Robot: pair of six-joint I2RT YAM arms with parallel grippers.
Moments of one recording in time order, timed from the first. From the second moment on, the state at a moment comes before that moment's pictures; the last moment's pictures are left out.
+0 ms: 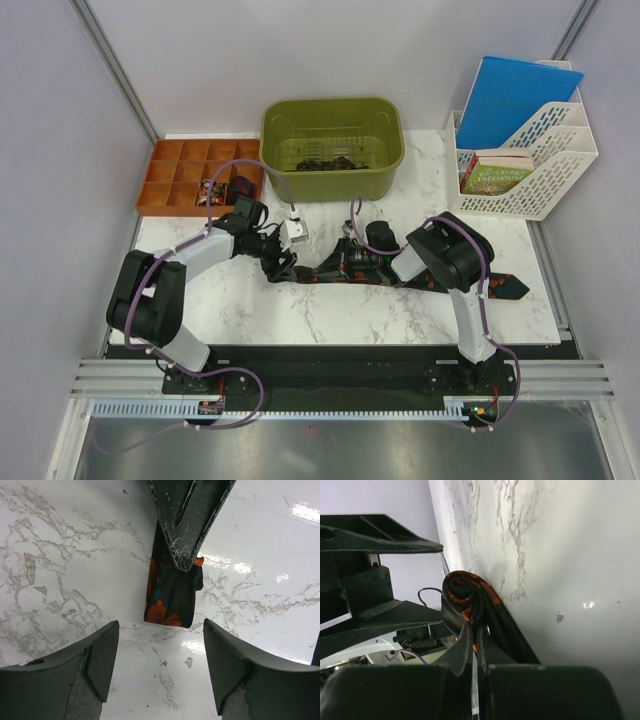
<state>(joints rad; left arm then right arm) -0.33 1.58 0.88 -0.41 0.70 0.76 0.57 2.15 0.80 0.91 -0.81 1.21</state>
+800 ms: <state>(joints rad) -0.26 1.58 0.99 -0.52 0.81 0.46 0.57 2.15 0.80 0.90 -0.83 1.17</state>
